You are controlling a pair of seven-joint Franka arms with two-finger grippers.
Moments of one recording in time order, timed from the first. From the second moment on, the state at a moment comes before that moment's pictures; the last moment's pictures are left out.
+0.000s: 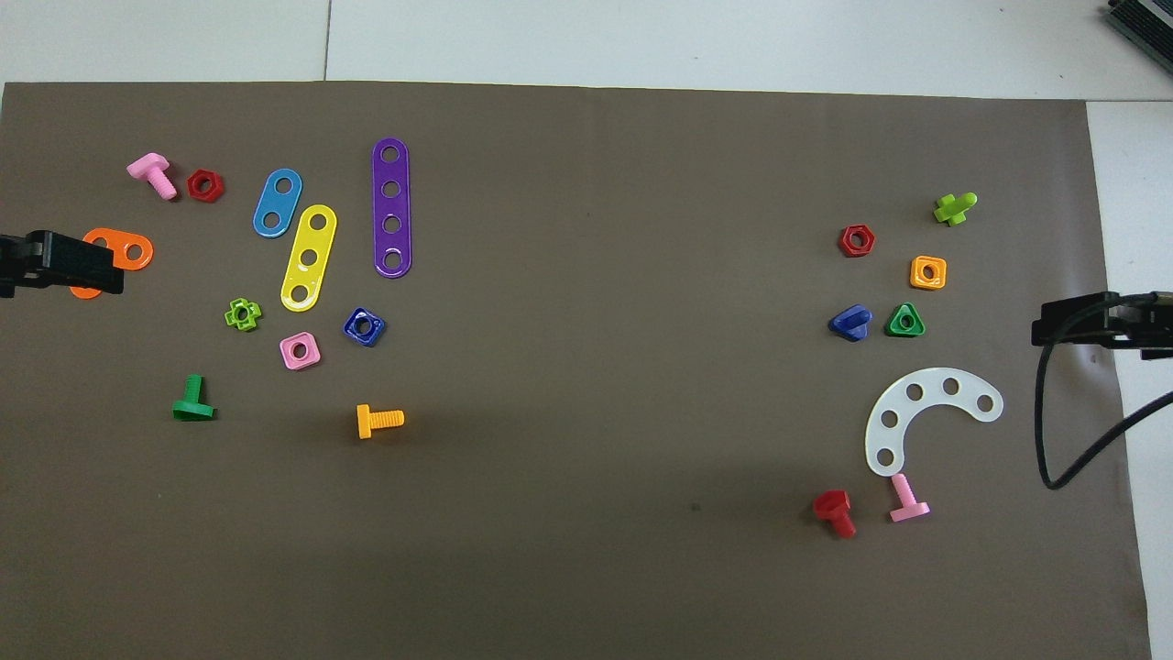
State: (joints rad) left arm -0.03 0.01 0.02 -1.56 -0.02 1.60 0.02; right arm 0.01 -0.13 -0.04 -1.72 -0.02 1.60 0.12
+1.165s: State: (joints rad) left arm -0.03 0.01 0.02 -1.56 -0.02 1.60 0.02; right arm 0.06 0.09 -0.03 -1.75 -0.02 1.84 0.09
